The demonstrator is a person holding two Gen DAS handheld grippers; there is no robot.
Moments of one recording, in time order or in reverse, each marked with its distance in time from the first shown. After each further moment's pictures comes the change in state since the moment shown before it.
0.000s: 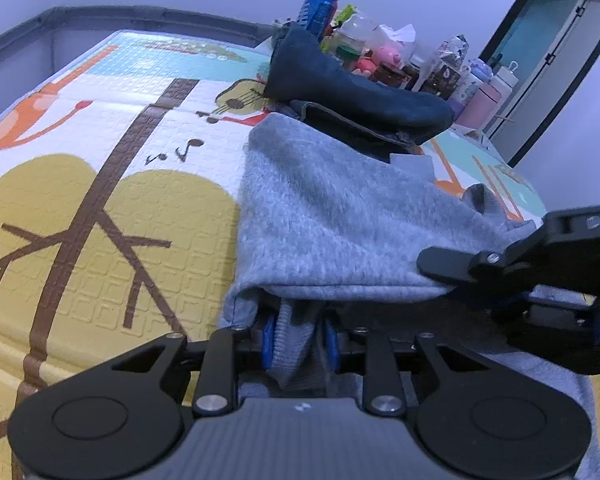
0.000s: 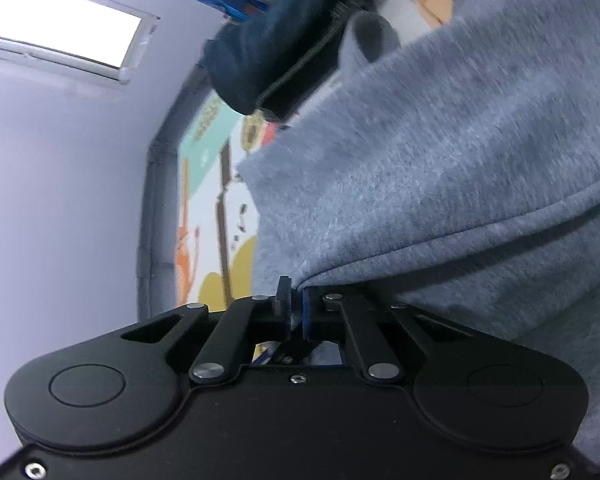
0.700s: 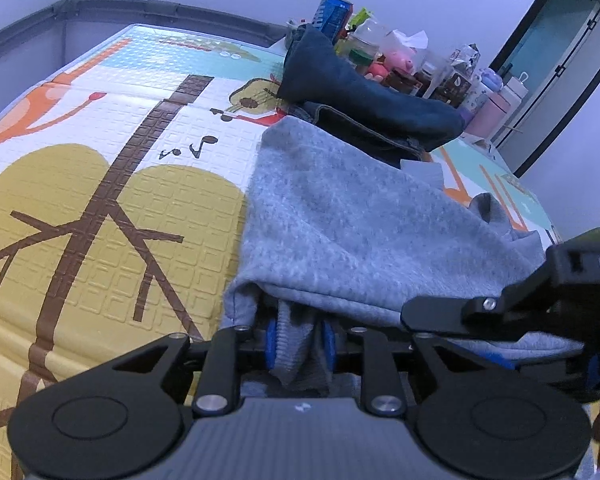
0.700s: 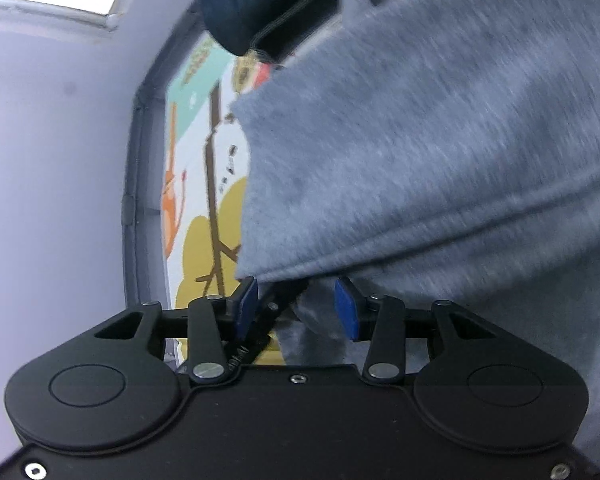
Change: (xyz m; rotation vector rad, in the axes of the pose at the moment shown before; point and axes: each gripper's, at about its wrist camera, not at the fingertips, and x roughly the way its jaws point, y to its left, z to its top) left arm -0.002 0.008 -0.001 -0.047 0.002 0.014; right arm 0.015 0.002 -0.007 0.006 0.143 -0.057
